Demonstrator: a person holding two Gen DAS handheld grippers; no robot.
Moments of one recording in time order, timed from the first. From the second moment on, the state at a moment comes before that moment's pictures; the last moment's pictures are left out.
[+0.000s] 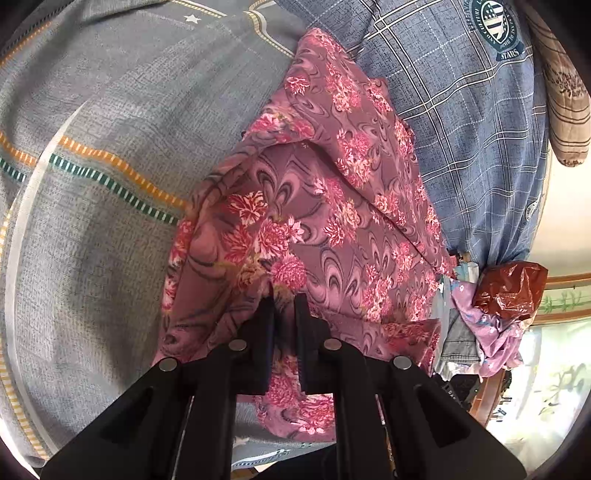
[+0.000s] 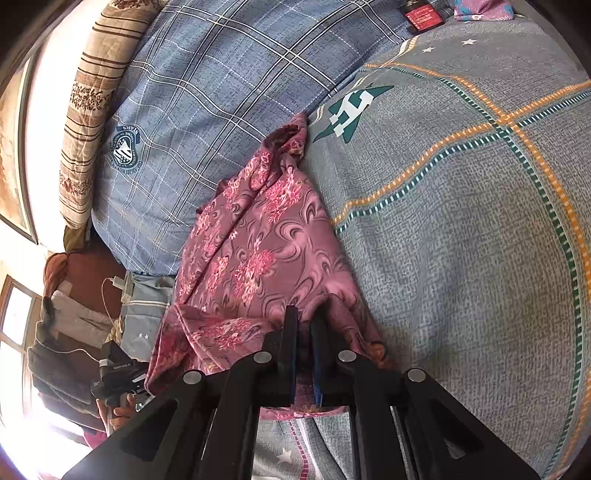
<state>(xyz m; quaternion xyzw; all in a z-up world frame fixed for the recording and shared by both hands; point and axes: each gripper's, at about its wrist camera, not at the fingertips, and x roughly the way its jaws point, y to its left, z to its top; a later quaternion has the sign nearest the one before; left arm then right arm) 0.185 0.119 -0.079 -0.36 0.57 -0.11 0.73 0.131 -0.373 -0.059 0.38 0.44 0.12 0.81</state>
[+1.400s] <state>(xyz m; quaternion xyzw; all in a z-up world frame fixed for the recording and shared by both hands) 0.179 0.121 -0.002 -0.09 0.47 -0.02 0.88 0.122 -0.357 -0.012 0.18 0.42 0.09 0.89</state>
